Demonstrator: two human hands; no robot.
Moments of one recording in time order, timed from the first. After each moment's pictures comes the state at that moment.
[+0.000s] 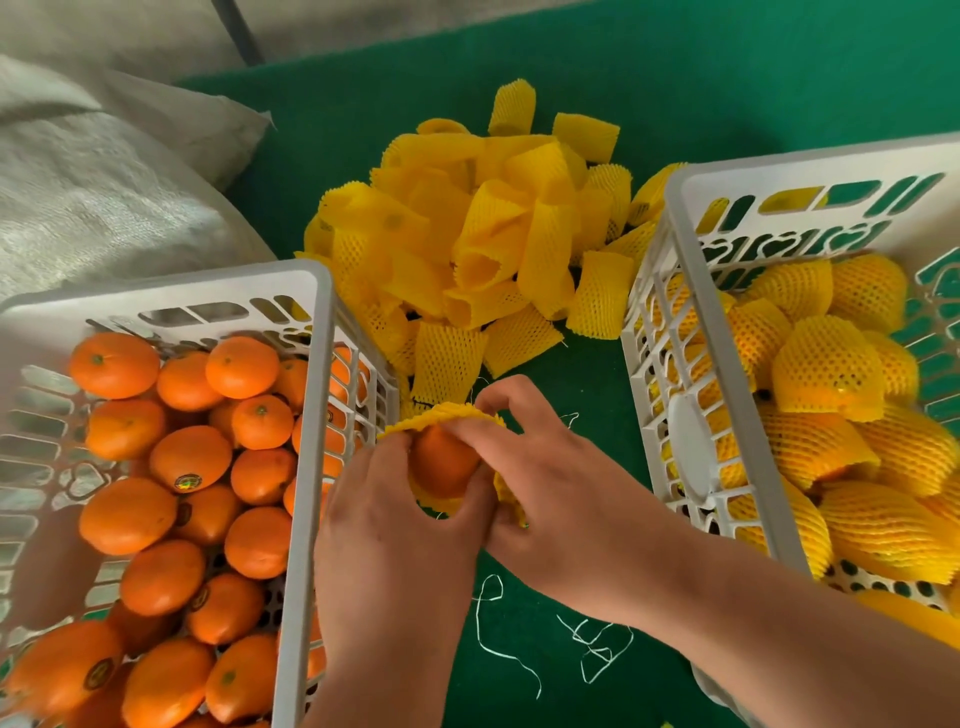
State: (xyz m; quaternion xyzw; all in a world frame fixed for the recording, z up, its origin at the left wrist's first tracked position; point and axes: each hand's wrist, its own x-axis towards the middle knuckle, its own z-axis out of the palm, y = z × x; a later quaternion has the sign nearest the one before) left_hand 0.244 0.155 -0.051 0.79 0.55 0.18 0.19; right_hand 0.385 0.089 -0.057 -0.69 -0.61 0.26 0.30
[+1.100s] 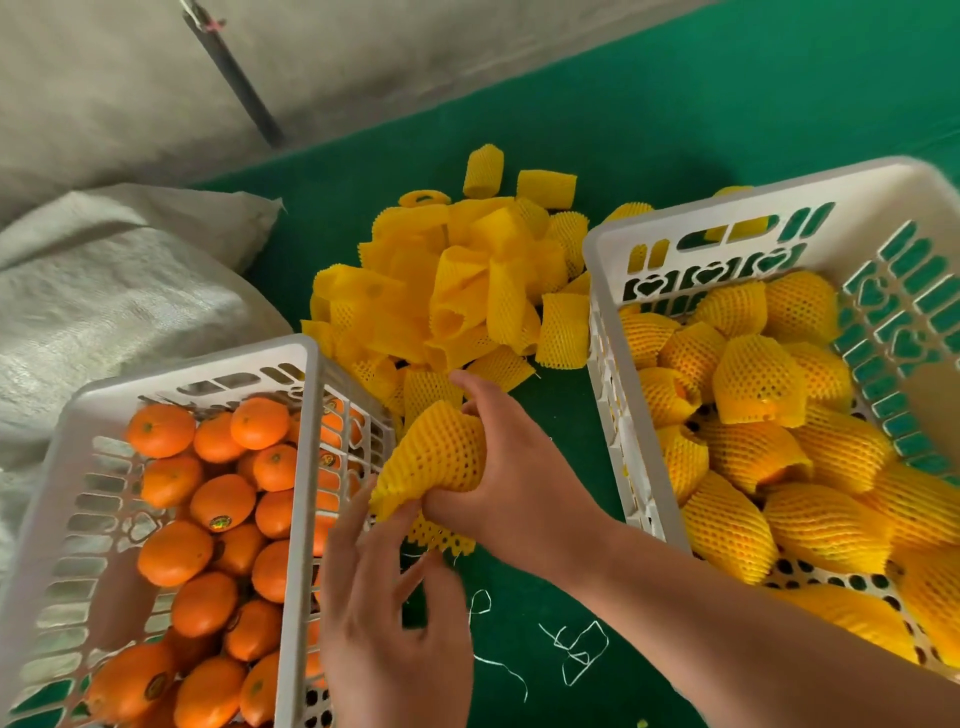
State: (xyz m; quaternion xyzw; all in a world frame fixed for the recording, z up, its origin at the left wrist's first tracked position) left_hand 0.247 0.091 -0.024 0.79 0.44 0.36 0.23; right_hand 0.404 0.086 -0.041 -0.68 -0.43 0.36 0.48
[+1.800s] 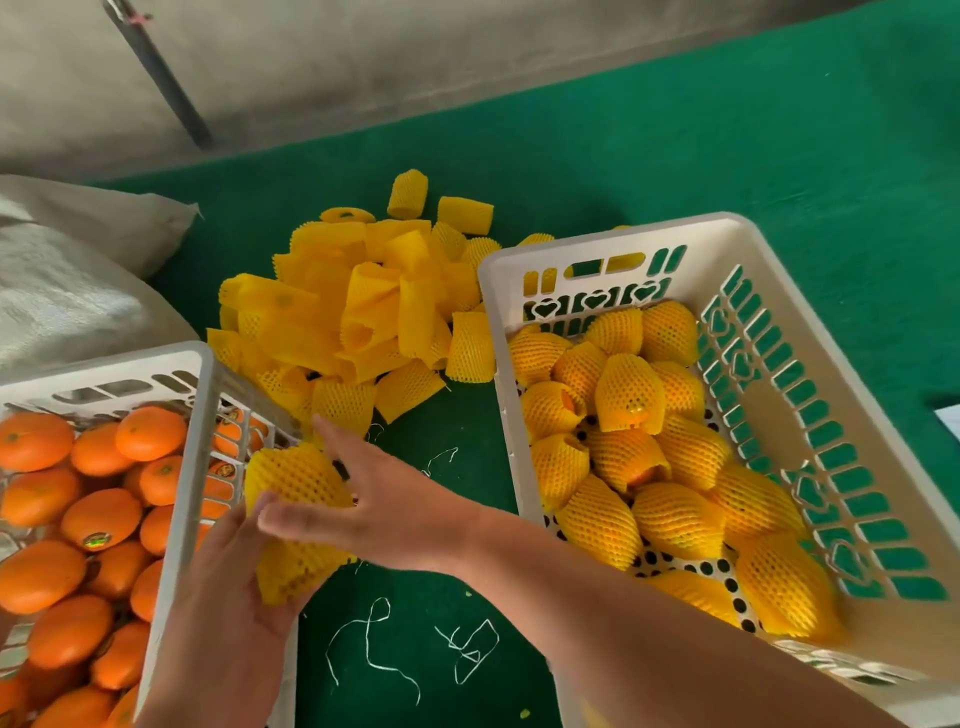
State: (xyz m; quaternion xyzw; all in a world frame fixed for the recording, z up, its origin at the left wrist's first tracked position) left_hand 0.230 0.132 -0.023 0.37 0.51 0.26 0.73; right_hand 0.408 0.081 -0.032 -0.56 -0.47 0.54 0.43
